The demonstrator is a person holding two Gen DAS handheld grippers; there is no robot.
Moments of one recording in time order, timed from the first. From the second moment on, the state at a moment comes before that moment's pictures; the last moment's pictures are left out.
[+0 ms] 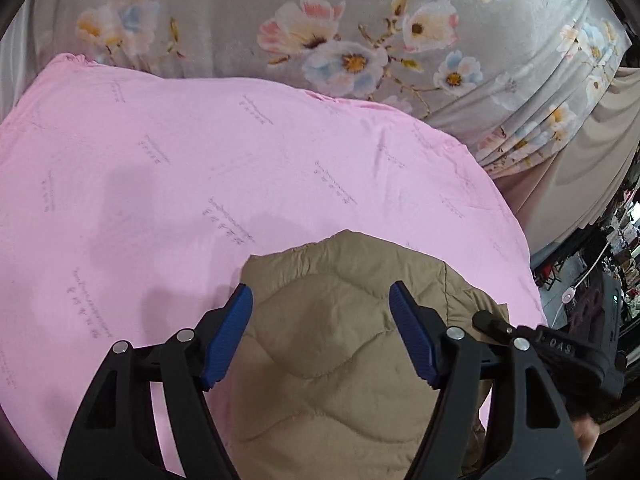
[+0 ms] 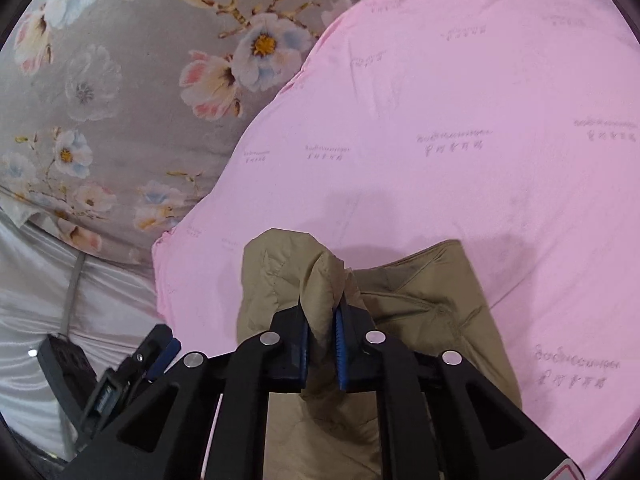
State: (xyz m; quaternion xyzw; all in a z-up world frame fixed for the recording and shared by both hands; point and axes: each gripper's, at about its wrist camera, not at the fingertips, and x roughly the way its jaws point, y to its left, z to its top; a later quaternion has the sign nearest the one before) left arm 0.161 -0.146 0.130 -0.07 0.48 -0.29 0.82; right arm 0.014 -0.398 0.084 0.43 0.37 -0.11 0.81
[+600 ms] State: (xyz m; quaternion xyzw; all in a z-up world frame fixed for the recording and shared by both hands) left arm 0.146 -0.225 0.034 0.04 0.46 -0.23 0.86; right arm 0.009 -0.387 -0.006 0.26 0.38 -0.22 0.86
